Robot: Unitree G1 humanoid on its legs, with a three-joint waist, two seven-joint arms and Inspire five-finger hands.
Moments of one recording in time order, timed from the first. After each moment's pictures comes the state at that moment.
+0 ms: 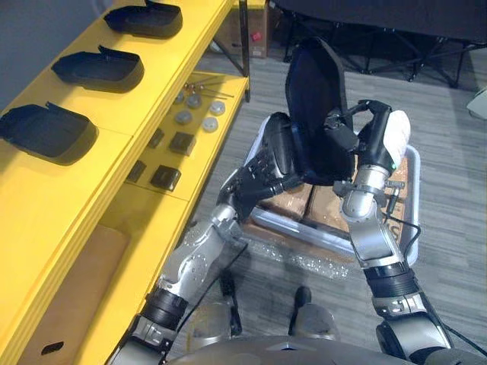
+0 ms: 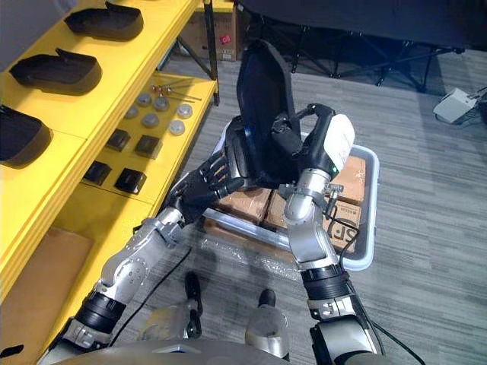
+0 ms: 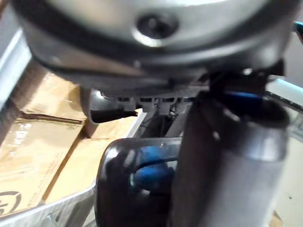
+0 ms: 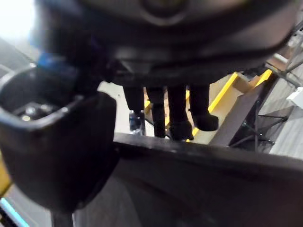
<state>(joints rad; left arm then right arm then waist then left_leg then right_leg) -0.20 0.16 -0.32 0.00 -0.74 0.20 -0.03 -0.35 -0.27 0.14 -0.02 -0.42 0.26 -0.58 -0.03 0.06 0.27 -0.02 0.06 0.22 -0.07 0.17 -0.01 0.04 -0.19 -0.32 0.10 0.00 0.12</state>
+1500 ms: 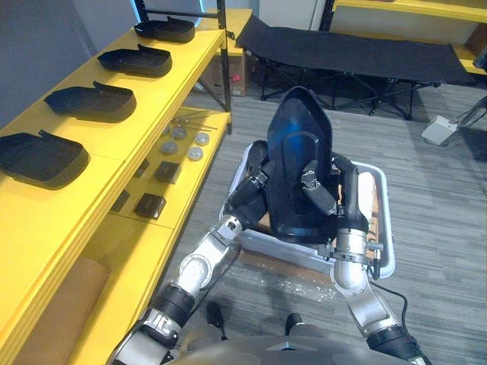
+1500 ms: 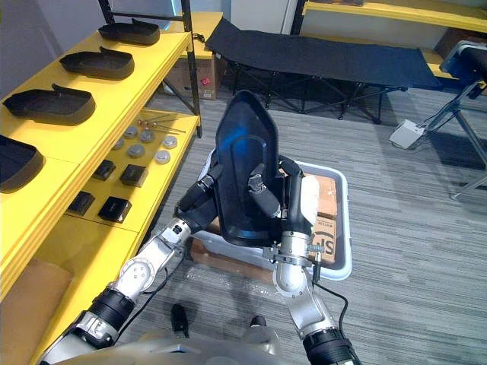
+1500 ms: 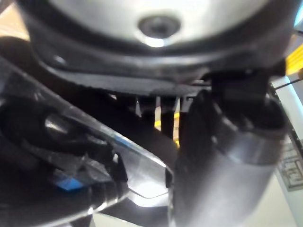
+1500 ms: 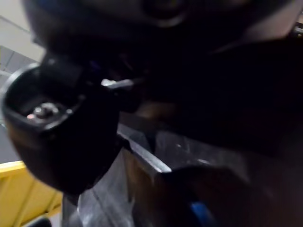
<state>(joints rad) -0.20 0.13 -0.41 0.31 -1.34 0.08 -0.31 0.08 -0.24 0.23 0.09 -0.41 -0.34 -0.65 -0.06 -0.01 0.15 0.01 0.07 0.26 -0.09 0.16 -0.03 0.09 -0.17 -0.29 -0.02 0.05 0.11</state>
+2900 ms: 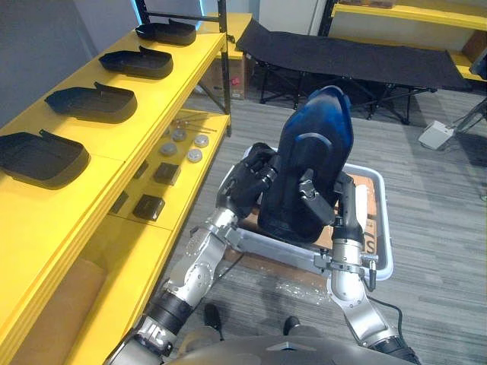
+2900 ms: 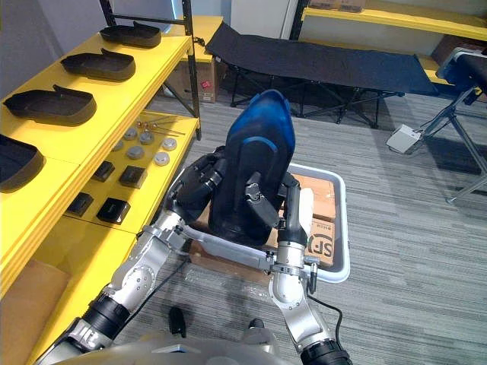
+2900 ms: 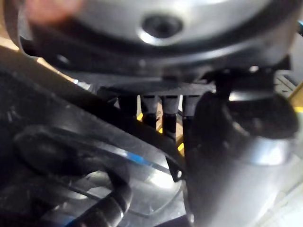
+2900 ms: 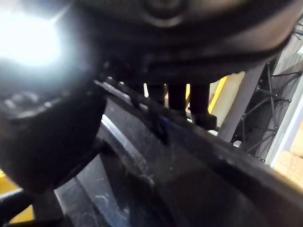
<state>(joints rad) -0.14 0.16 -0.44 0.15 -0.86 -0.15 -0.18 0.13 -0.24 0.28 0.08 -0.33 -0.34 -0.64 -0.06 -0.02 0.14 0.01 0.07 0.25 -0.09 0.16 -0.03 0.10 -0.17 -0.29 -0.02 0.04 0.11</state>
